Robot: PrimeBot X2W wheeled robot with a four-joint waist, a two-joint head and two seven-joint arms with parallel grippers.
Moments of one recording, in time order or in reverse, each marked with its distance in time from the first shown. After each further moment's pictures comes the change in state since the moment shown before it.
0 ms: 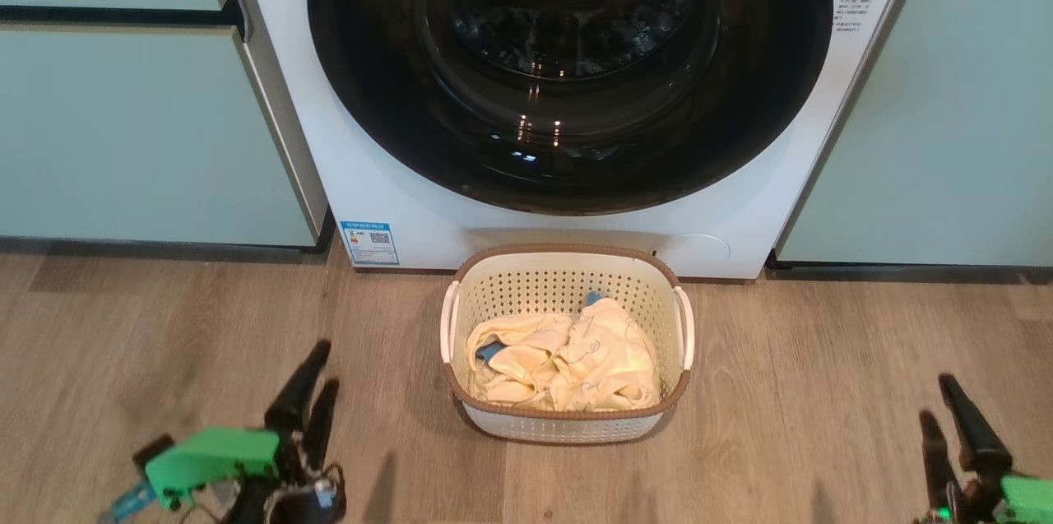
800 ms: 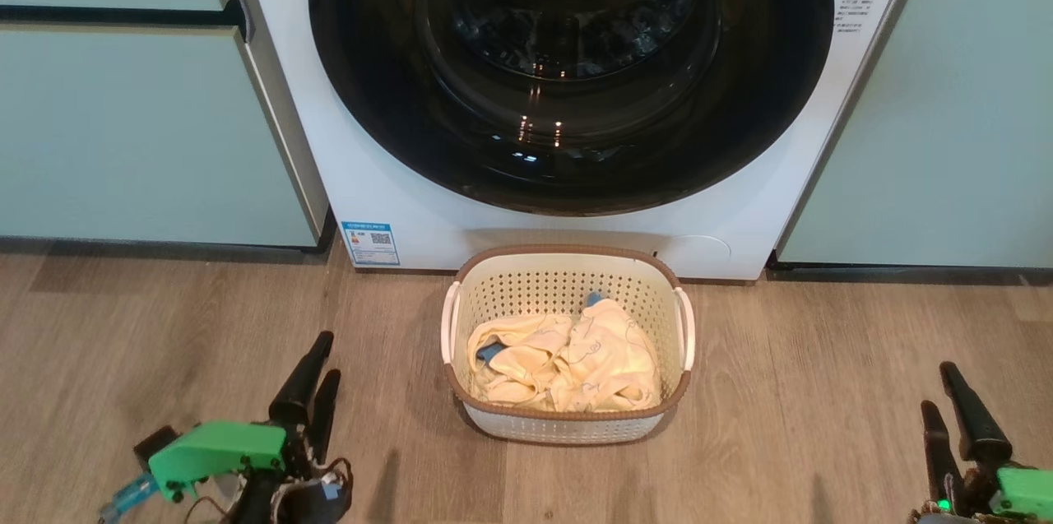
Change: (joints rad) left arm 0.009 0.000 -0.020 -0.034 0.016 0.000 -0.037; right arm -0.002 -0.001 0.009 -0.018 -0.032 0.000 -0.021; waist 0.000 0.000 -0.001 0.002
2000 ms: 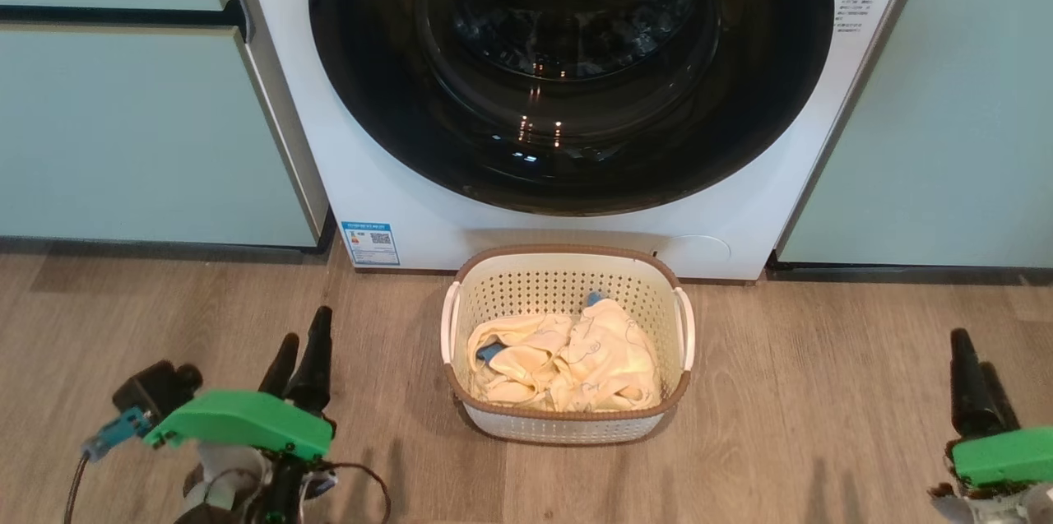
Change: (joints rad) left arm -0.011 0.034 -0.032 -0.081 0.671 0.058 -0.132; right arm -0.054 -0.049 0.039 0.008 -0.630 0.000 -0.147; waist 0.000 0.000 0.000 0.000
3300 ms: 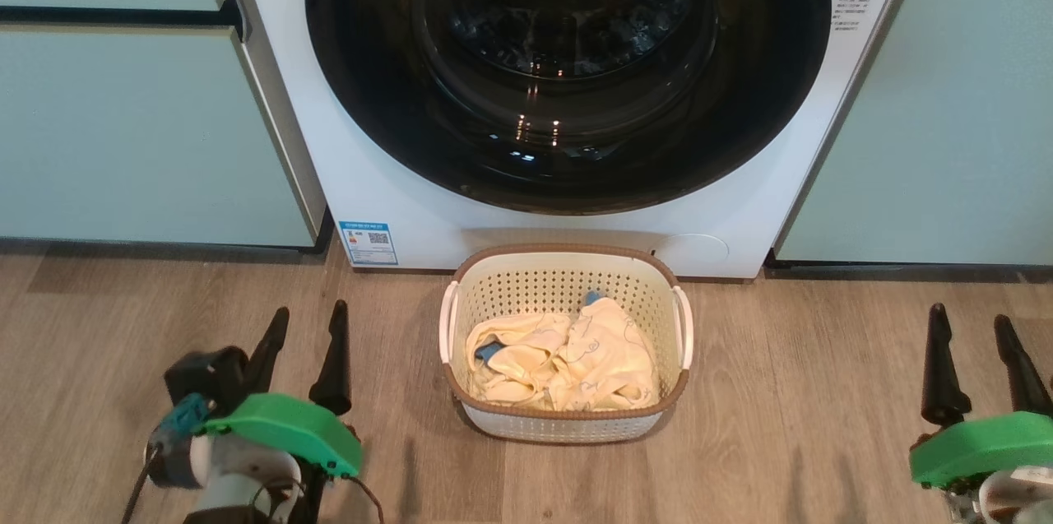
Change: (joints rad) left arm 0.000 0.038 -0.070 -0.026 0.536 0.065 -0.109; right arm -0.007 0.025 -0.013 -0.068 -0.707 0.000 -0.112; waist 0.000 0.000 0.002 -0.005
